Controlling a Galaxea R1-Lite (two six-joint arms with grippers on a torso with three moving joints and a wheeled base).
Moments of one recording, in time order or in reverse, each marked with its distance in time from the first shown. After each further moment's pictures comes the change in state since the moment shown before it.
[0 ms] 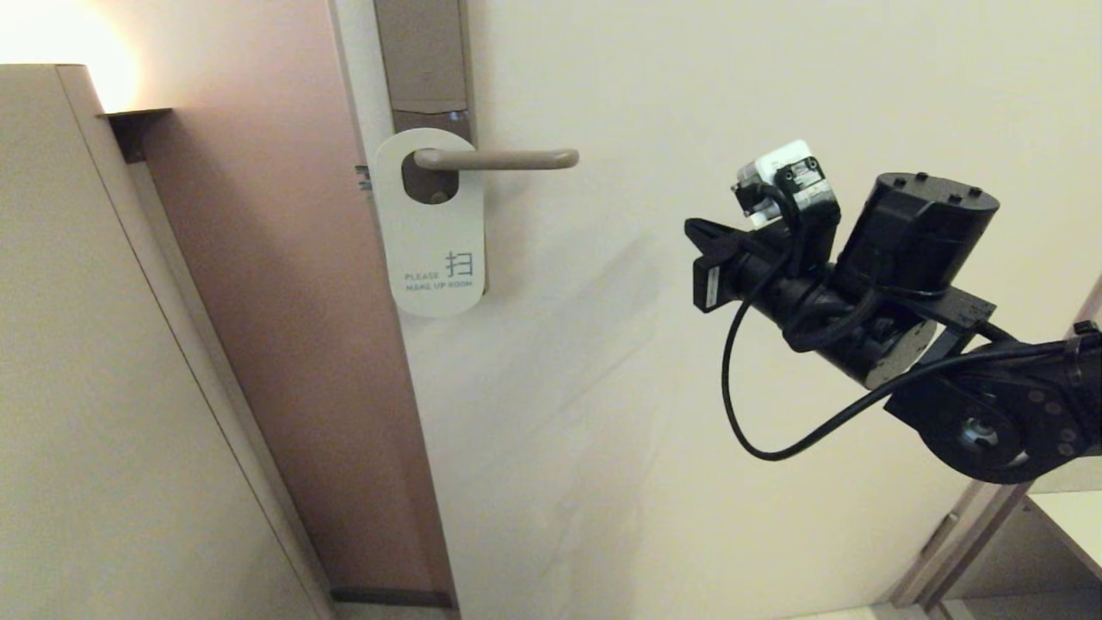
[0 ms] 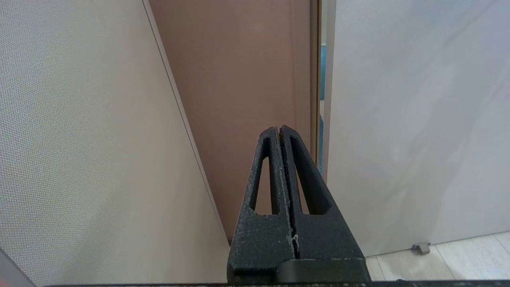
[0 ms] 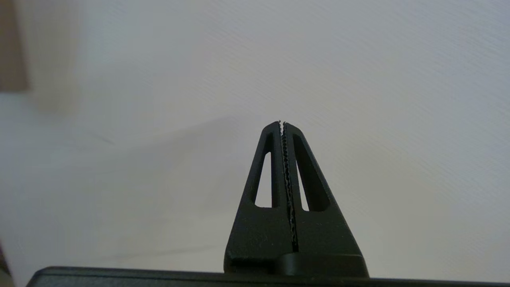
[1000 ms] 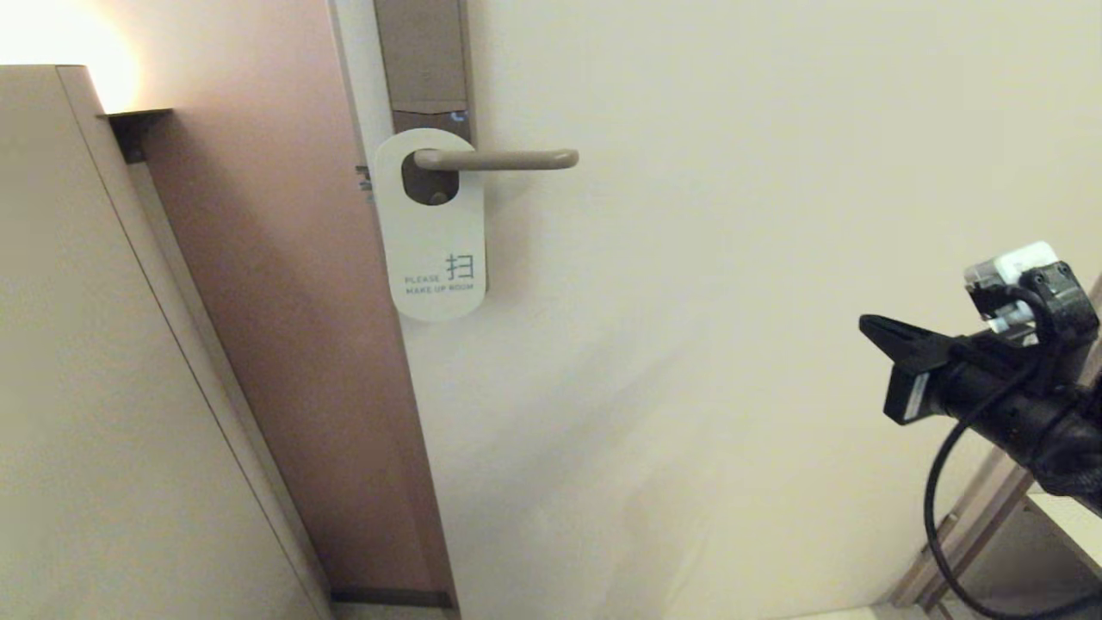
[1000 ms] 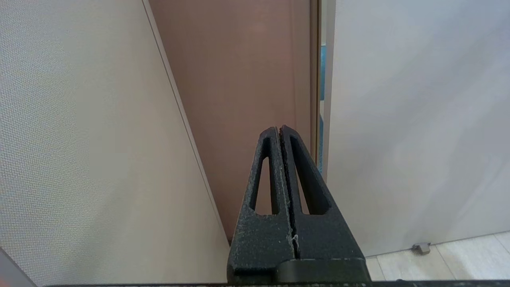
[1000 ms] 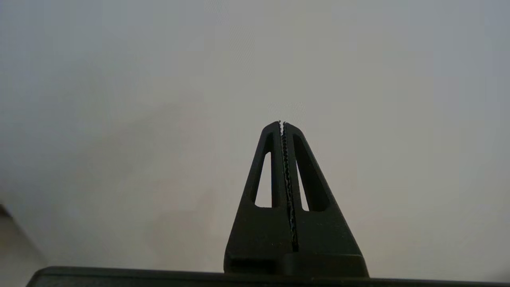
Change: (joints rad) left arm 0.000 0.000 0.000 0.000 0.000 0.000; right arm -0.240 -0.404 0.544 0.042 0.033 0.082
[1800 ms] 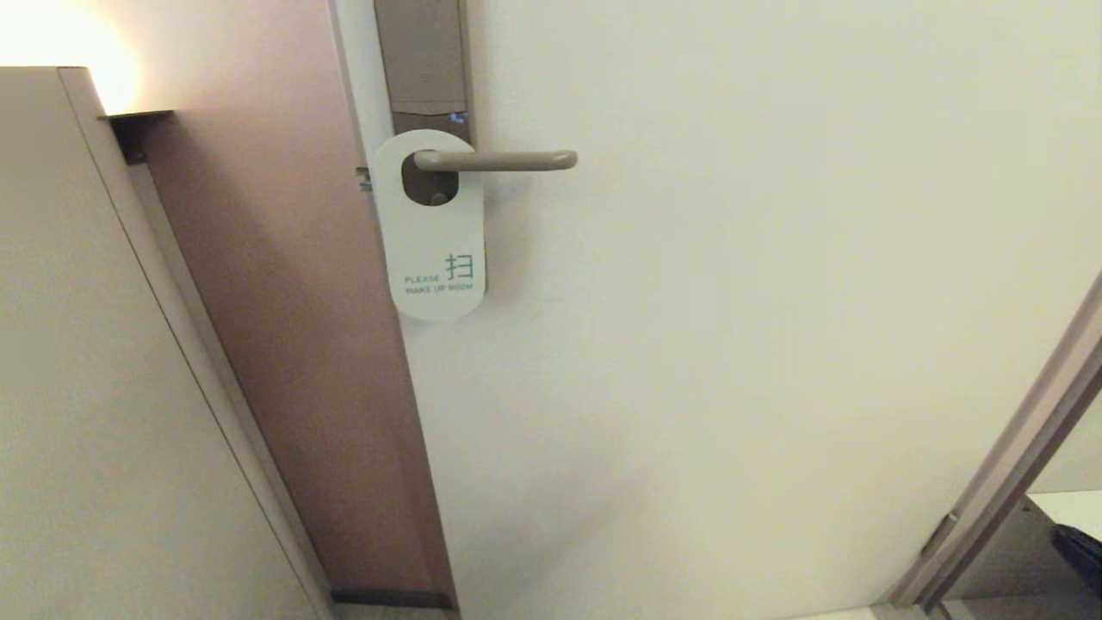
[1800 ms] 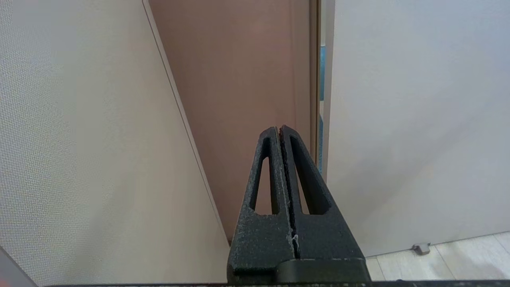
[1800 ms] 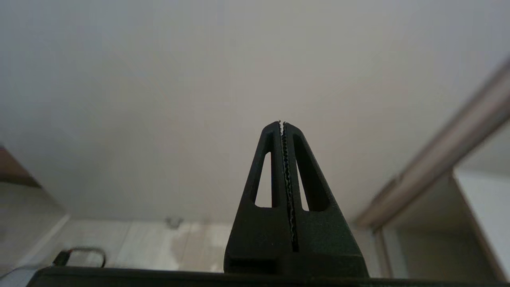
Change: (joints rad) left arm 0.000 0.000 0.000 0.000 0.000 0.000; right arm -0.163 -0.702 0.423 0.390 -0.009 0.113
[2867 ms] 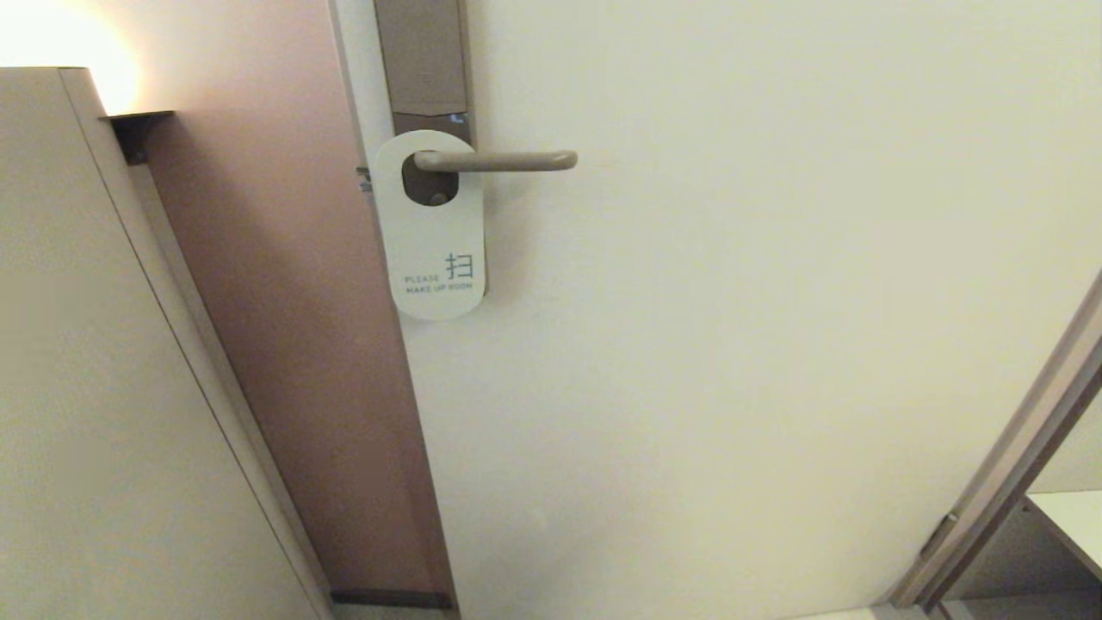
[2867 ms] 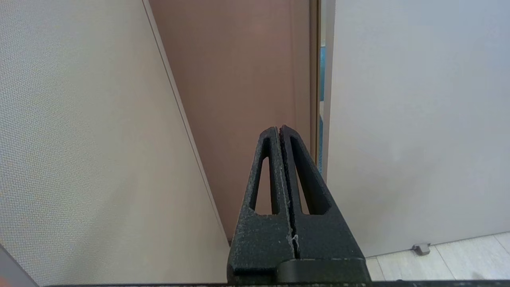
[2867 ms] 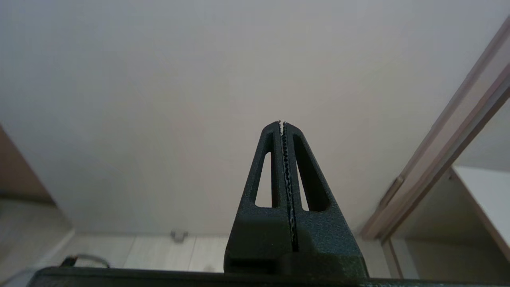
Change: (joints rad) left arm 0.000 0.000 0.000 0.000 0.000 -0.001; right arm -0.085 -0.630 0.007 0.493 0.088 0.021
